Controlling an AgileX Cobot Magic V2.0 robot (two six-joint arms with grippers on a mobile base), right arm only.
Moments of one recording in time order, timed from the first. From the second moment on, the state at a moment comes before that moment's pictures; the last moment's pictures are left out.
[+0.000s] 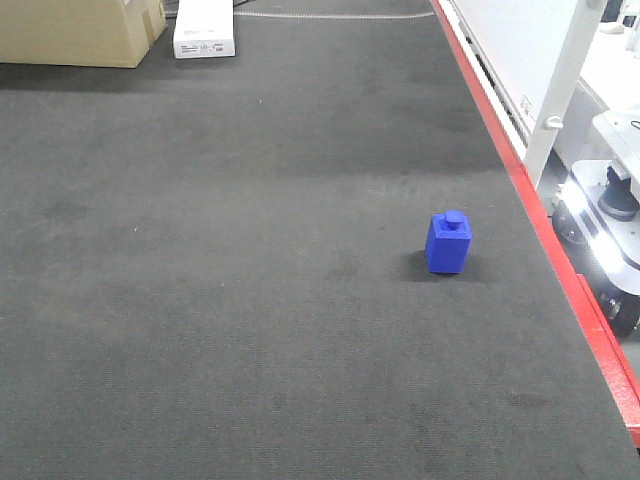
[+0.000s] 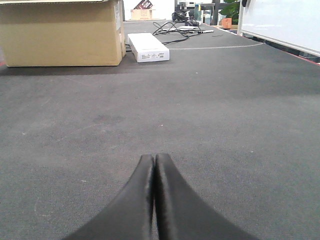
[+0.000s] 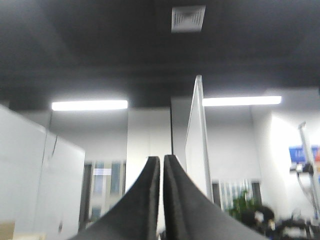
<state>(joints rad) 0.03 0.39 -0.79 0.07 -0.15 -0.09</state>
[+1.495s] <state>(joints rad) 0.16 1.93 -2.01 0.03 1.24 0.03</state>
